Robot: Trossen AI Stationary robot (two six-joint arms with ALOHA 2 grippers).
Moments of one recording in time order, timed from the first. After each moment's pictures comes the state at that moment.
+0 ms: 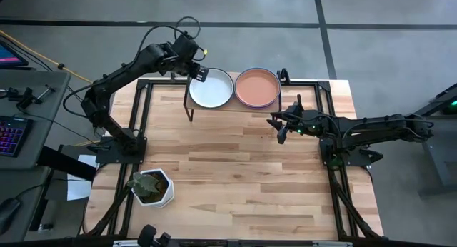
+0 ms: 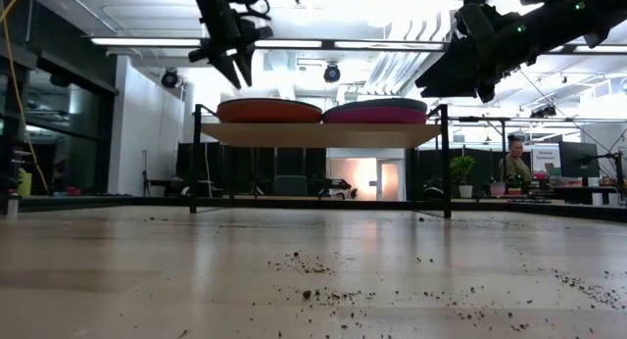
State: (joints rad) left arm 0.66 1.59 1.65 -1.04 -0.21 -0.39; right arm -0.09 0.88 0.44 0.11 0.32 0.27
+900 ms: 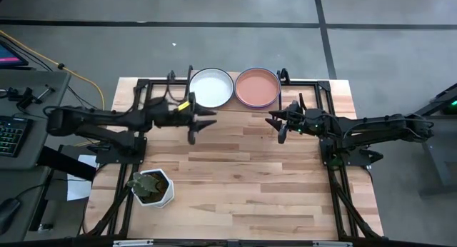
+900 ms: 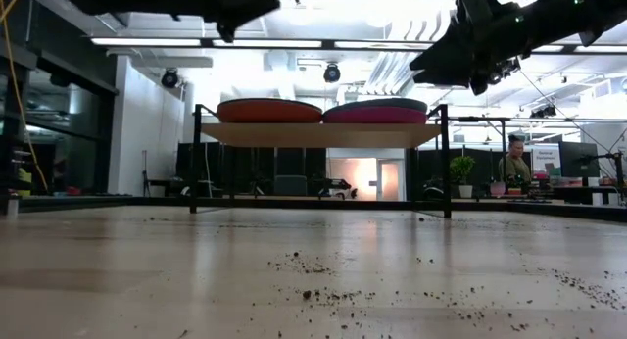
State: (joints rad) left arm 0.15 1.10 0.63 0.47 0.09 0.03; right arm -0.09 0.88 0.44 0.21 0.29 0.25
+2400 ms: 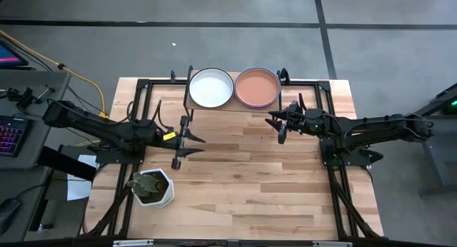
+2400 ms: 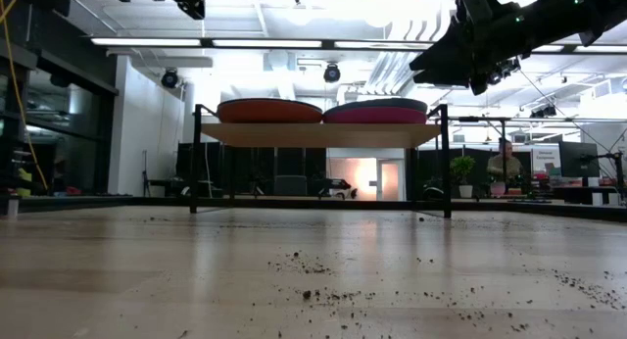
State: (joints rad) left arm -0.18 0.95 0.48 0.48 -0.05 0.17; right arm -0.09 0.88 0.44 0.21 0.28 0.25
